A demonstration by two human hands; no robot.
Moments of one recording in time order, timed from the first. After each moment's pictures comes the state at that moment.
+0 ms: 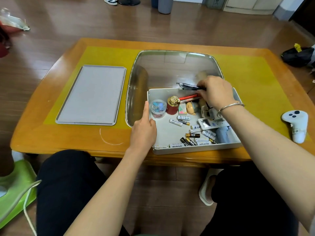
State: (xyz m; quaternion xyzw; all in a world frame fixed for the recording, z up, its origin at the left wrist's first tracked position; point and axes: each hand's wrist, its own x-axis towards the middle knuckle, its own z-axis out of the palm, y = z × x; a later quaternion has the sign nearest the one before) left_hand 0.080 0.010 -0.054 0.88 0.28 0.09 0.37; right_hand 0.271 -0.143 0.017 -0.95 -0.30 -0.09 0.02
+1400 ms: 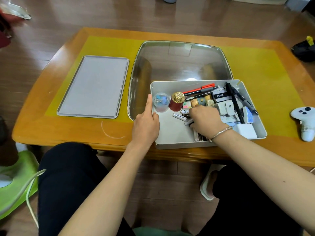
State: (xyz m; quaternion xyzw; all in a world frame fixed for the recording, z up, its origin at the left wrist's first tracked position) left_hand 0.079 0.010 -0.052 0.88 0.28 0.10 0.37; right_hand 0.194 -0.135 -0.032 -0.92 -0.36 0.03 -0.16
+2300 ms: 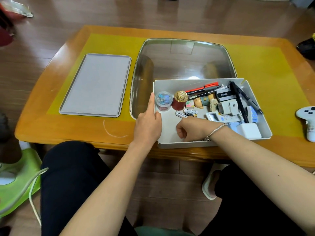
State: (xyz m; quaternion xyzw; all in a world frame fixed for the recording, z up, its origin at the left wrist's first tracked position) left_hand 0.079 0.011 -0.051 0.88 0.28 0.09 0.37; right_hand 0.192 -0.118 -0.048 -0.82 -0.47 0.31 -0.01
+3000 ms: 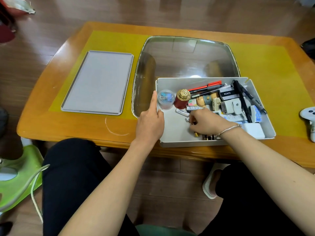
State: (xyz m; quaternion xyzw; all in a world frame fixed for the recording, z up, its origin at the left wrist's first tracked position) left_hand 0.079 0.013 -0.055 0.89 0.28 0.09 0.36; right_hand 0.203 -0.136 -0.044 -0.90 -0.37 0.21 0.04
